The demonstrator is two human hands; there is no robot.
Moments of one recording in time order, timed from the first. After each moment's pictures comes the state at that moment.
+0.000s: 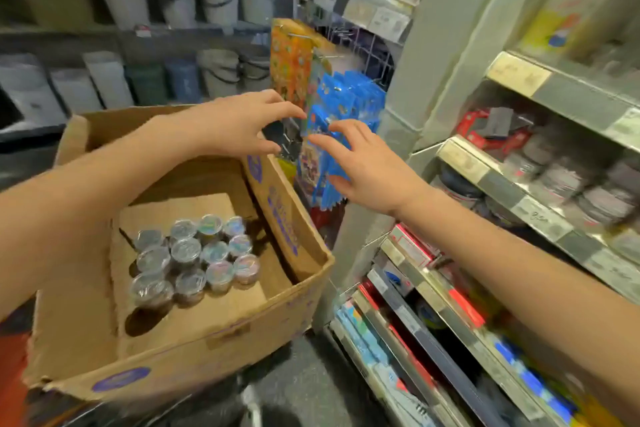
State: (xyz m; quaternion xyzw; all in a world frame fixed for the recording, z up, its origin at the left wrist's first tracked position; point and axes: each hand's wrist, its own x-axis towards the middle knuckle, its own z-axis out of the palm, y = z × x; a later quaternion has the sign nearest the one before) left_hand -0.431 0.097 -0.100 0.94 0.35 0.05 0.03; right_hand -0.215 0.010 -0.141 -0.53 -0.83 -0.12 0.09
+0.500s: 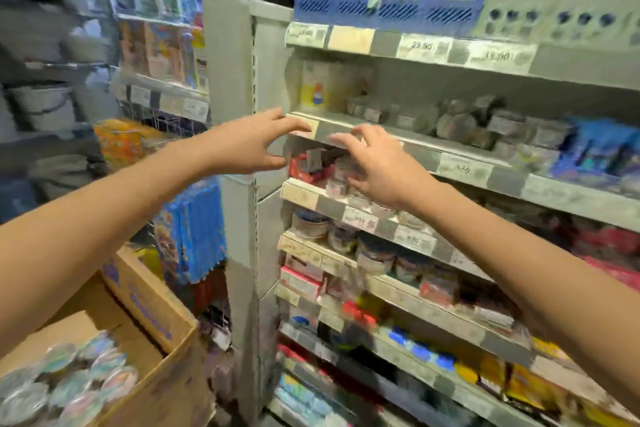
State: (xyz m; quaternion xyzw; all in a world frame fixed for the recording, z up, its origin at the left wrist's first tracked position) left_hand -0.225 0.003 -0.004 0.98 0.11 0.16 0.01; right_hand -0.054 -0.163 -0.027 -0.75 -0.62 -0.22 0.07
